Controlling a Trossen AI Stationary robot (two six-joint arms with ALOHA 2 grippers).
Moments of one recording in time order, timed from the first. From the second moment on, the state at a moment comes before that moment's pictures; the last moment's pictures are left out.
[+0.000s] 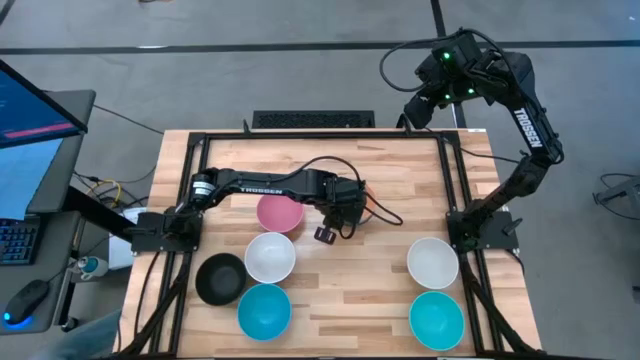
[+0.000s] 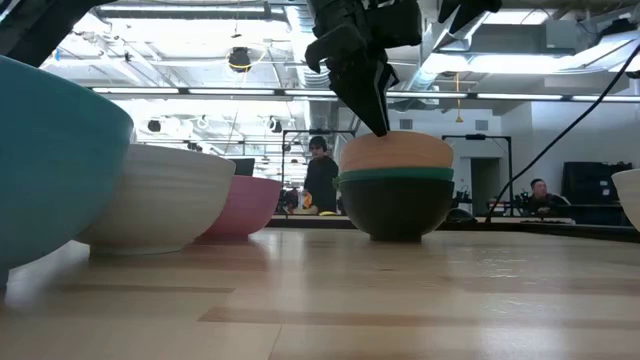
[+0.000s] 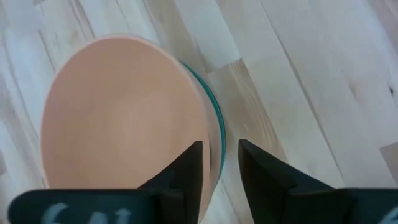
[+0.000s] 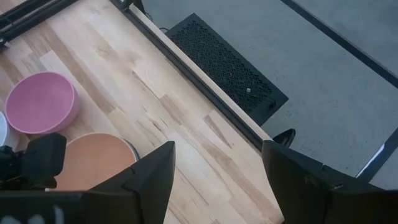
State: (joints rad) left arm 0.02 2.16 2.02 -1.00 -0.01 0.45; right arm -0.69 1.55 2.22 -1.57 0.02 -0.03
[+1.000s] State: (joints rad) left arm 0.22 2.00 1.98 -1.29 -0.10 0.49; right arm -0.69 1.55 2.22 -1.57 0.02 -0.03
